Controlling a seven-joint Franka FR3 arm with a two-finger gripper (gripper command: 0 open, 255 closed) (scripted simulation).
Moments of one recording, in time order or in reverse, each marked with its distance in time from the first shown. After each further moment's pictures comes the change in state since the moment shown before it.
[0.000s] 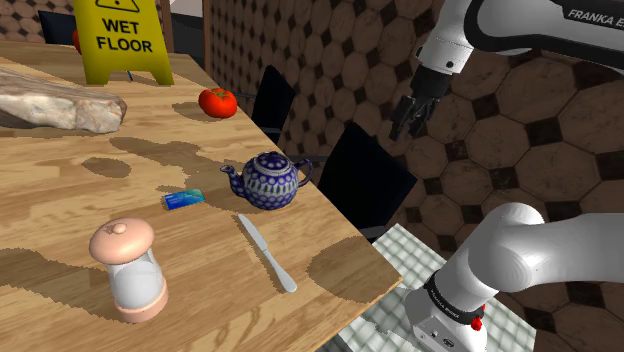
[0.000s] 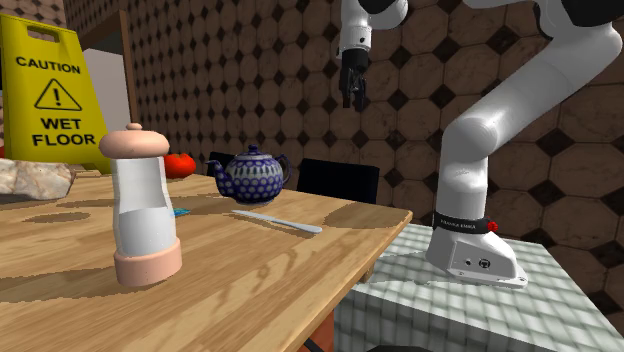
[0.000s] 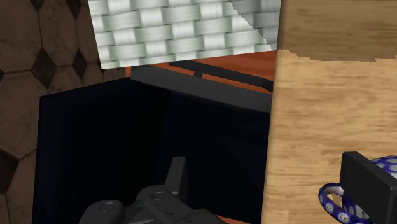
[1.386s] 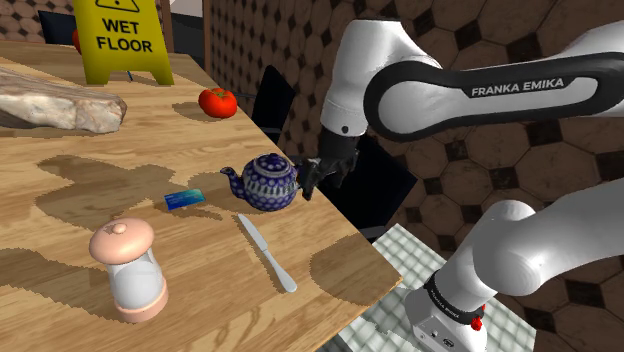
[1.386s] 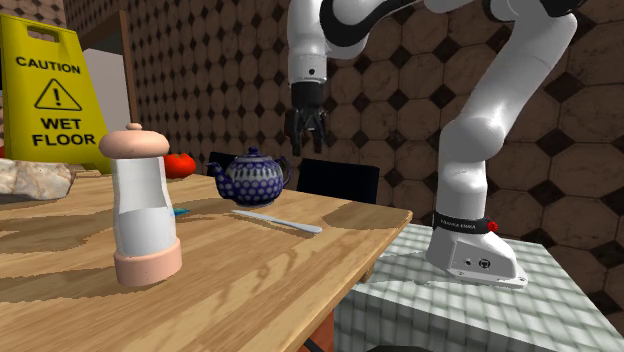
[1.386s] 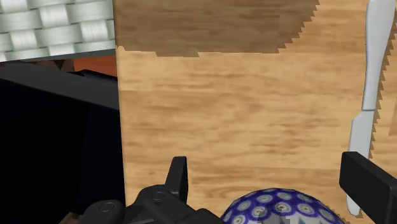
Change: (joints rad) arm 0.122 0.310 0.409 -0.063 0.186 0.389 0.400
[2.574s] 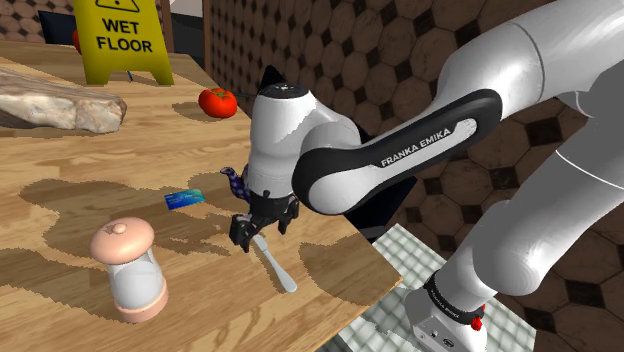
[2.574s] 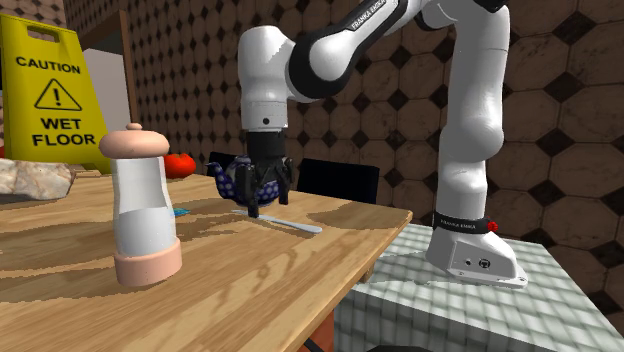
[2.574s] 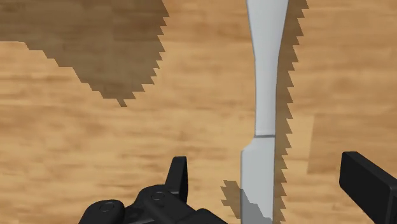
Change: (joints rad) arm -0.004 0.469 0.245 0.143 -0.188 0.293 0.362
